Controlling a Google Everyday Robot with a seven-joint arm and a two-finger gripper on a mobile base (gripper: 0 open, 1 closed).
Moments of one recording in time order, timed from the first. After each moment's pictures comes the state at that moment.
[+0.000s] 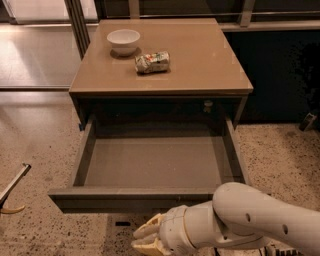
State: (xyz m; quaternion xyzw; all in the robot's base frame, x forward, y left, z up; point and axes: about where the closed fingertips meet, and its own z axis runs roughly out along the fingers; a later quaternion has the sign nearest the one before) arm 0.309 0.044 0.658 -0.54 0.71 0.35 0.28
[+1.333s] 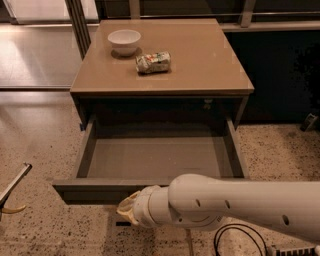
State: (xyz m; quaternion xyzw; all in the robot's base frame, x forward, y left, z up) arm 0.400 0.101 0.627 -0.50 0.77 0.25 0.32
